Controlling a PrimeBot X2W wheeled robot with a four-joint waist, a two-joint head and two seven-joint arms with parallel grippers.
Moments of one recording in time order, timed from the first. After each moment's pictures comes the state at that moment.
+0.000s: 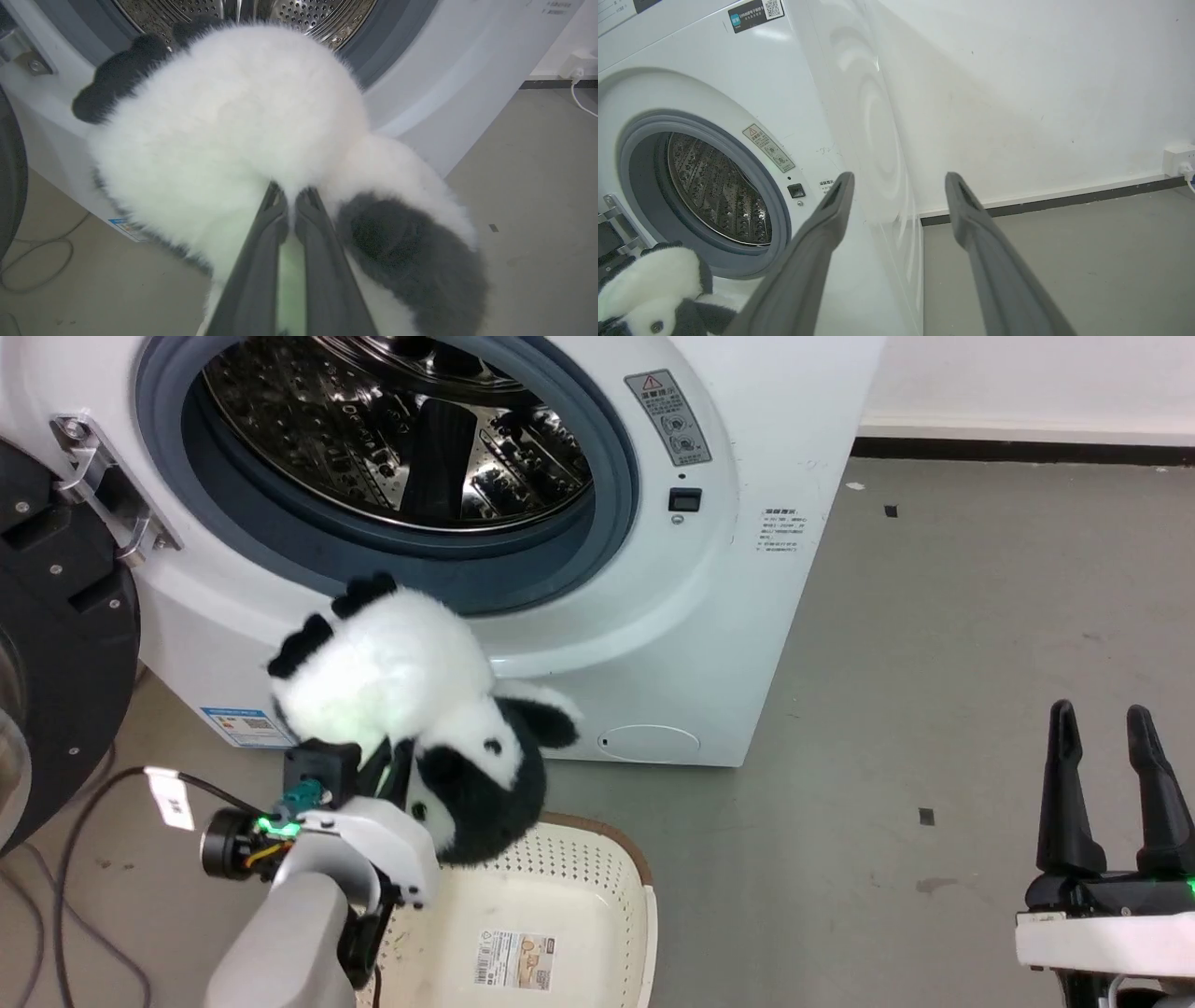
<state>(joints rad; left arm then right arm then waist) -0.48 0.22 -0.35 0.77 -0.36 -0.02 -0.25 -0.01 -0.05 -0.12 -0.12 0.32 0.13 -0.26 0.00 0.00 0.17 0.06</state>
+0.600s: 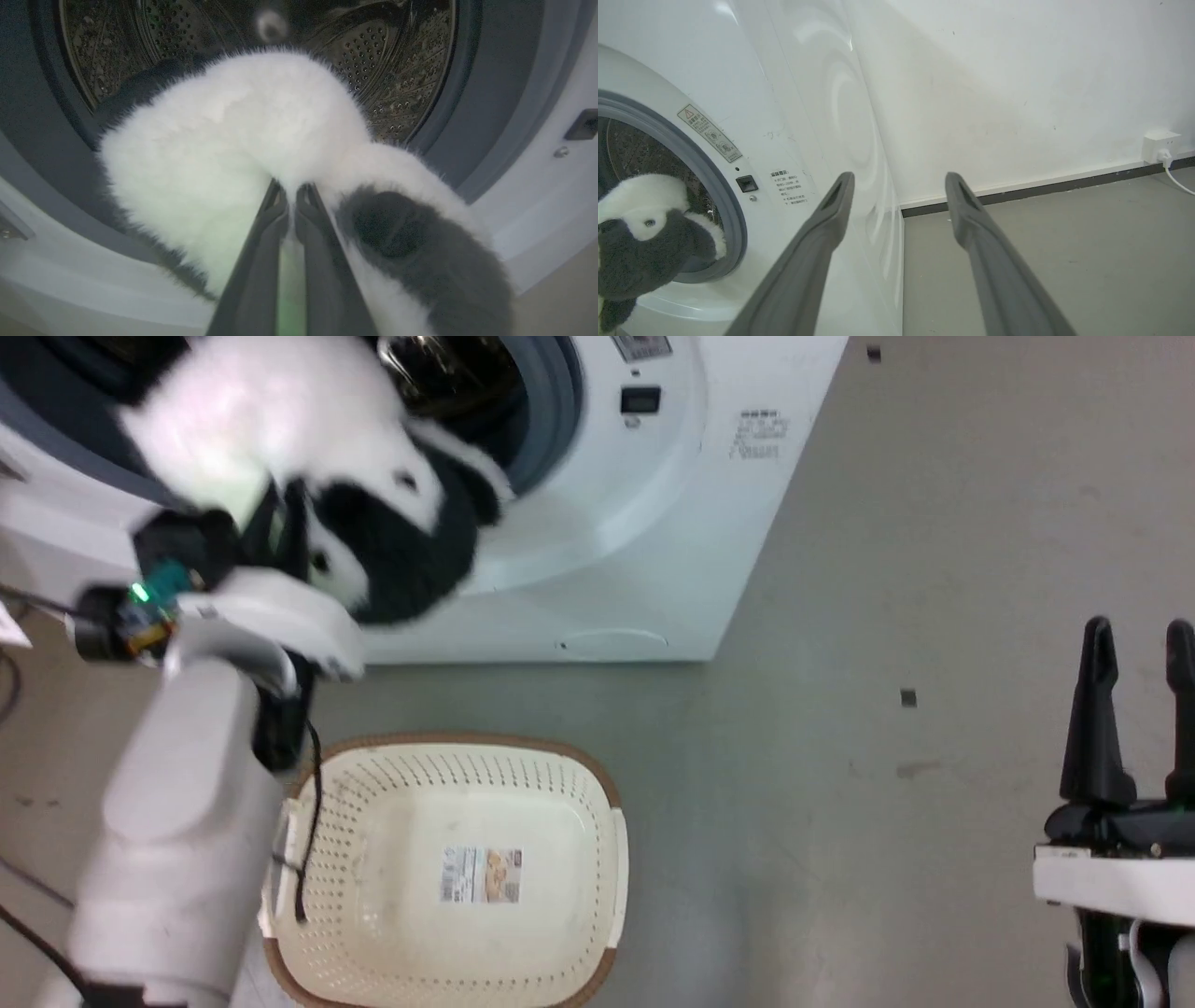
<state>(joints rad) -0.76 0.26 -0.21 0.66 -0.33 0.01 -0.26 -0.11 -0.05 -0.13 -0.17 0.32 0.13 -0.26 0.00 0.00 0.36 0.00</state>
